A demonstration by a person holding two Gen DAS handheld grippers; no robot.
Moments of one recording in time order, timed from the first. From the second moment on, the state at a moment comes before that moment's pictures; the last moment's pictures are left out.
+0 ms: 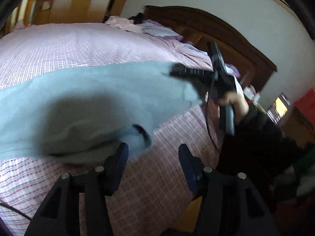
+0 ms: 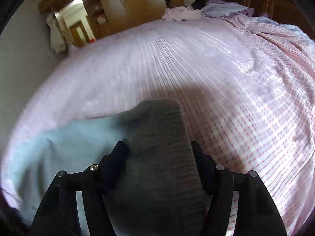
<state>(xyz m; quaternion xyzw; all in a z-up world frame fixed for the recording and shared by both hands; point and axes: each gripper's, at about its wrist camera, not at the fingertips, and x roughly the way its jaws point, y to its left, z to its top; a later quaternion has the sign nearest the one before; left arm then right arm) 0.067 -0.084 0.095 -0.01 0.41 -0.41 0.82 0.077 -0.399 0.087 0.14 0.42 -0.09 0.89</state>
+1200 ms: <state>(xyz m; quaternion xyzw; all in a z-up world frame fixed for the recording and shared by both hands) 0.079 0.031 0.100 -0.11 0.39 -0.38 0.83 0.043 -0.373 0.165 0.01 0.29 -0.18 0.94</state>
